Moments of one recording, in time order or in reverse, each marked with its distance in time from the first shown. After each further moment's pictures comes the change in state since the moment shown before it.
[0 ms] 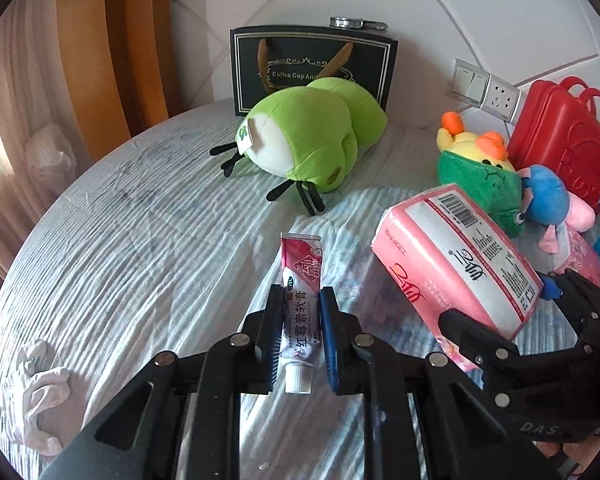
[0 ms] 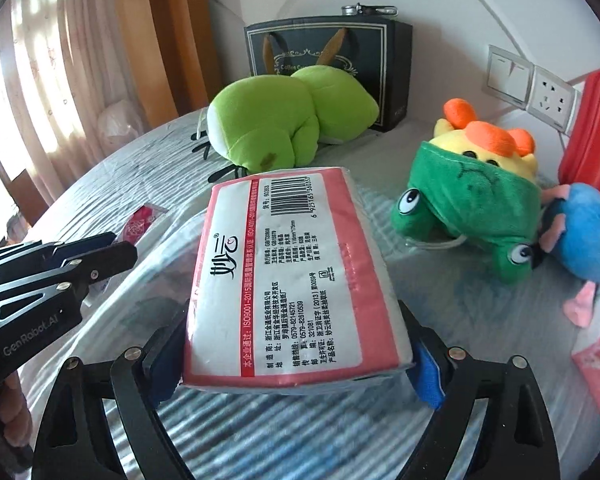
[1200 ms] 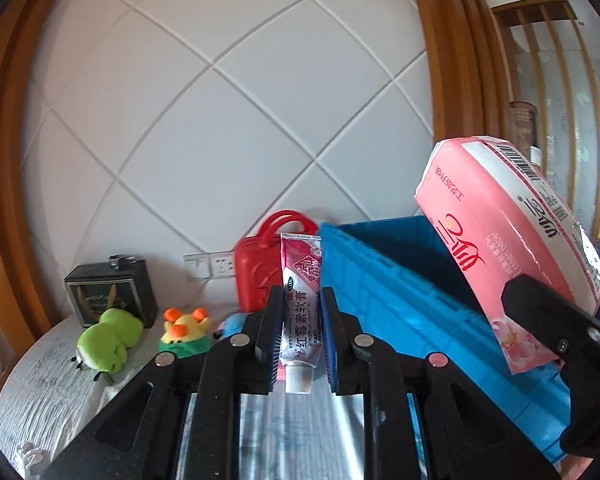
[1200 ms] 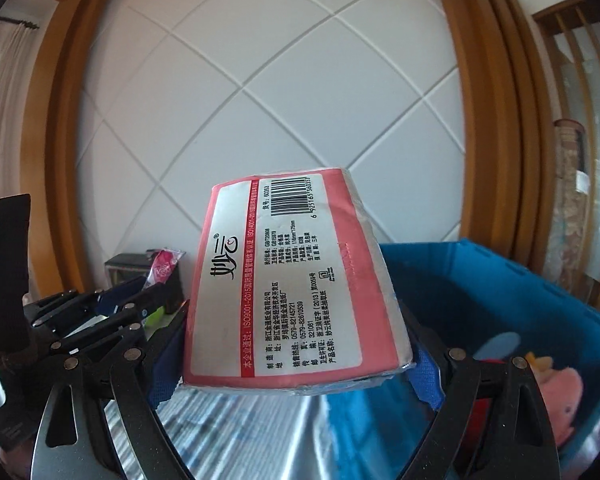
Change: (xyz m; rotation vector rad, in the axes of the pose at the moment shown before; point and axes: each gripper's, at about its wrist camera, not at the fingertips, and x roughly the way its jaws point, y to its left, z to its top) left arm -0.345 -0.295 -0.016 0.365 -0.511 -0.471; right arm -0.536 -0.046 -0.113 0.284 -0.585 -0.663
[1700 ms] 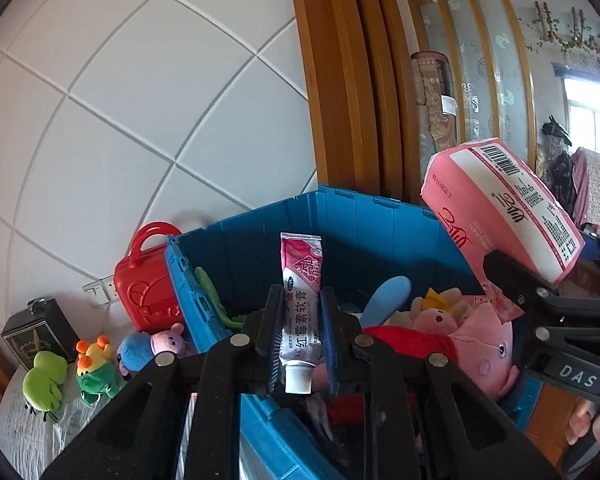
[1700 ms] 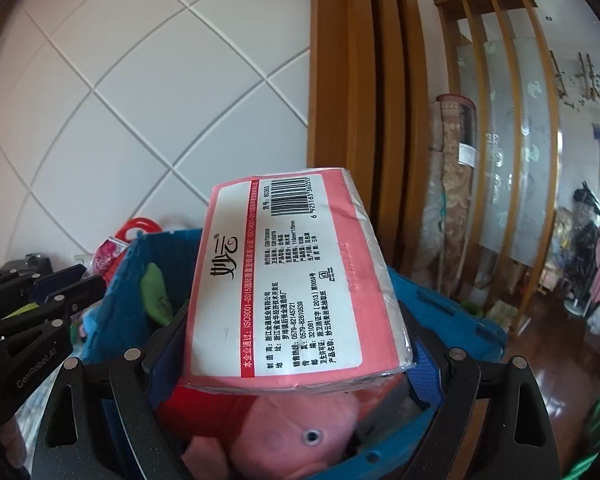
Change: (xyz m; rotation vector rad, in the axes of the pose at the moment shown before) left arm 0.031 -0.189 0.023 0.196 0.091 -0.222; right arm -0.009 -0.183 -0.010 0.064 0.085 -0.350
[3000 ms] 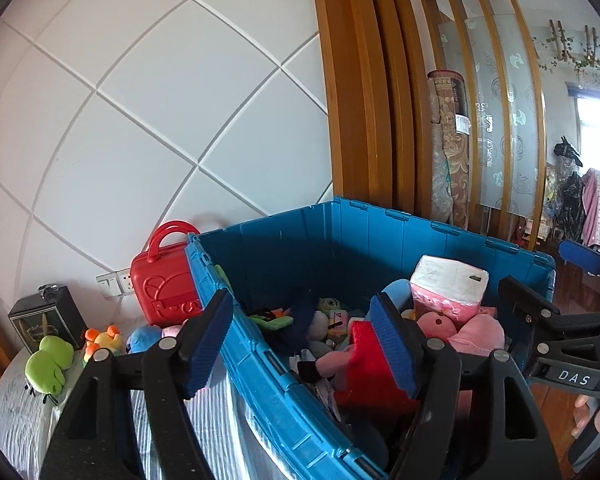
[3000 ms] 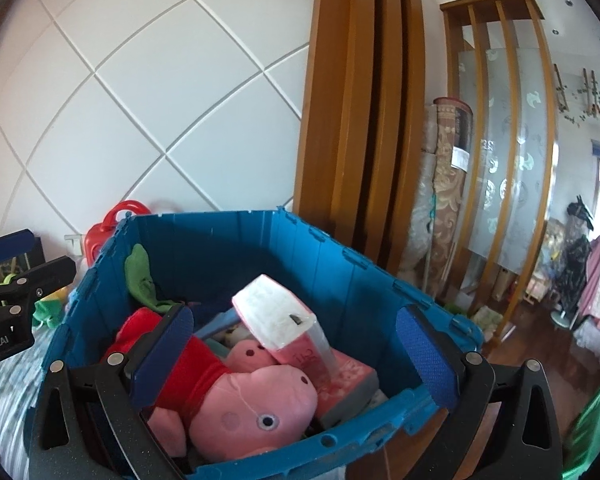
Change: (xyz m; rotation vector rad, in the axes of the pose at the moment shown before) left arm -0.034 0.020 -0.013 -0.070 -0.052 0.049; right arm -0.014 -0.008 -0.015 -0.064 0.001 0.000
